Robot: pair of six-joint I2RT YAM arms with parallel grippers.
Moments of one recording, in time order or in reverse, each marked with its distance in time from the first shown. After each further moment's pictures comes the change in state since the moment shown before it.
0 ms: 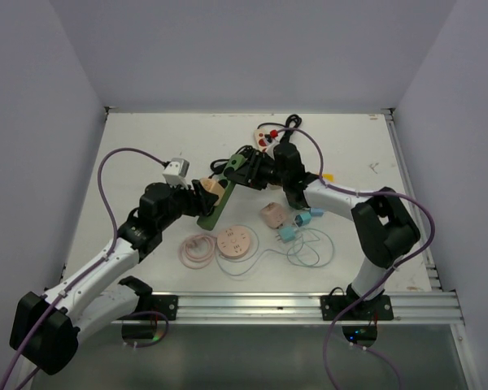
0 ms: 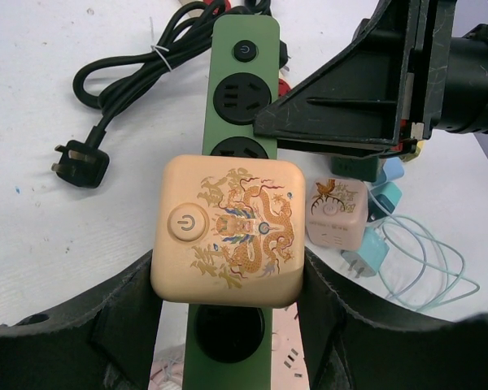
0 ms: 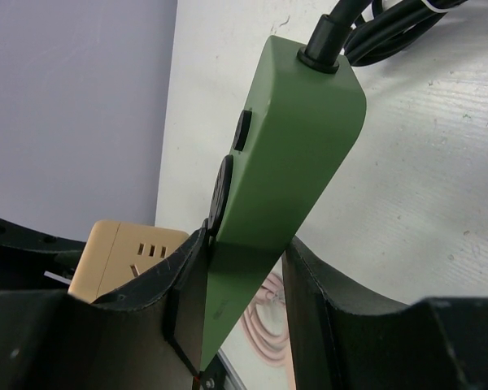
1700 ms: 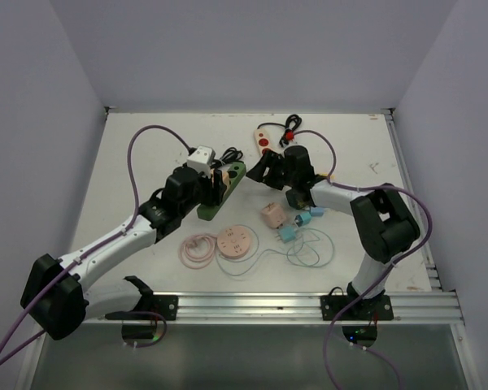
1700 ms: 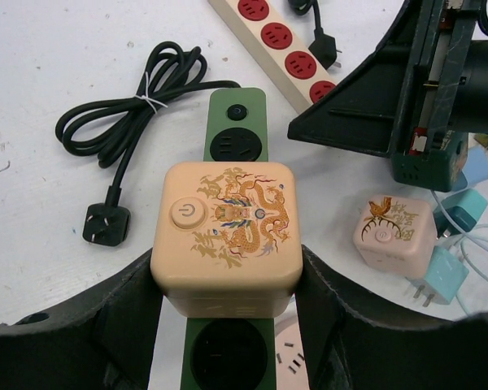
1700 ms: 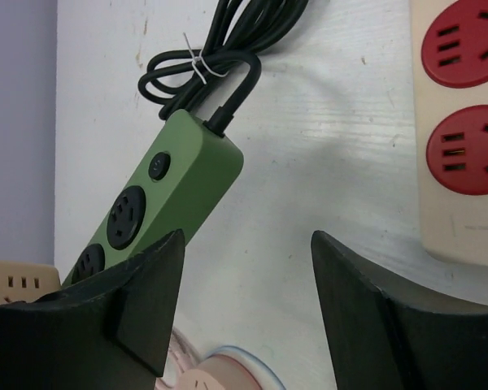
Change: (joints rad) left arm -0.145 0.246 0.224 -0.084 -0.241 0.174; right arm -0.072 0.036 -0.049 -0.012 0.177 -0.164
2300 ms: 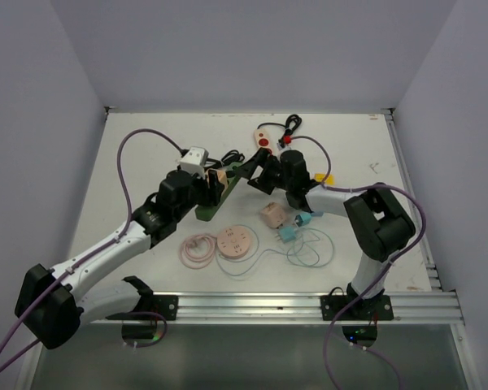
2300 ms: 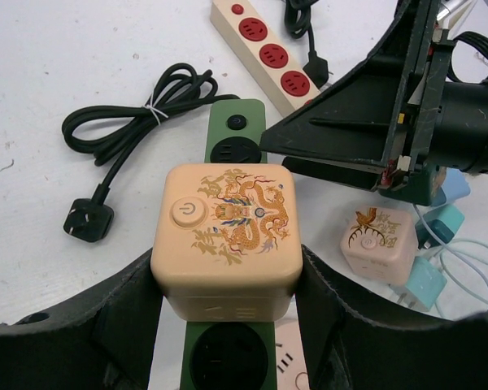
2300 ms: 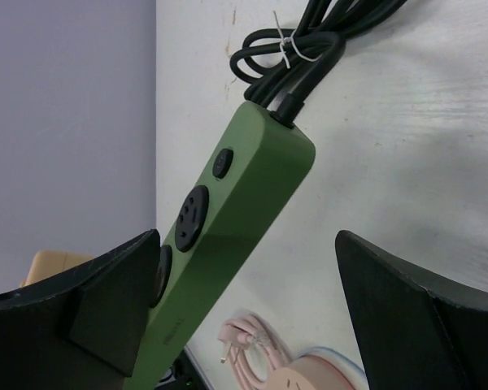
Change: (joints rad) left arm -0.001 -0.071 -0.029 0.014 -0.016 -0.043; right arm 0.029 0.007 -0.064 0.203 -0.090 0.282
